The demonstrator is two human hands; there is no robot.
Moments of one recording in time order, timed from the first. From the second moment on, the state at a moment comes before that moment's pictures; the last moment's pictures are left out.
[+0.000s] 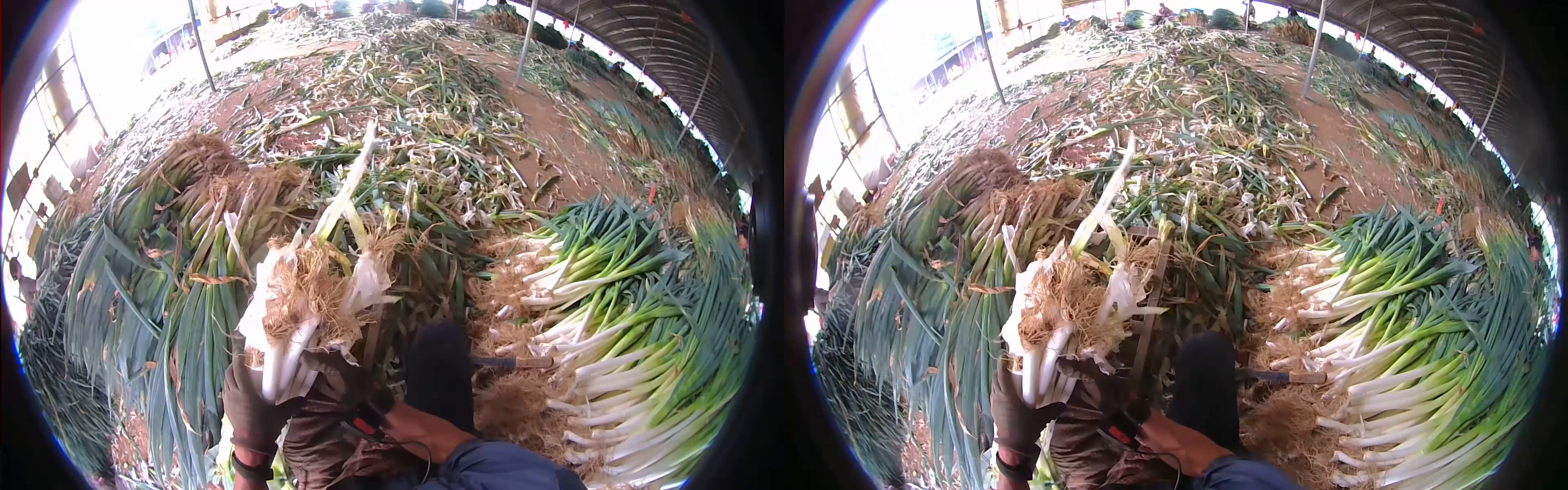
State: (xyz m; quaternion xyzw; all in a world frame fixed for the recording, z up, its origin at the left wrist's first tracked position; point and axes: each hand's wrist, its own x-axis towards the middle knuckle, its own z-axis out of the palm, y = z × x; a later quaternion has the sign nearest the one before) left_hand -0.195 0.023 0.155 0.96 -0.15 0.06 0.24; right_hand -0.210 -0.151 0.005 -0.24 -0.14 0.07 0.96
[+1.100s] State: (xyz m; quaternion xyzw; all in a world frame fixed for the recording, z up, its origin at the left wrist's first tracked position) left_hand -0.197 0.000 0.152 0.98 -0.14 0.04 0.14; right_hand -0.214 -0.258 0.140 -0.85 -0.17 0.30 0.39
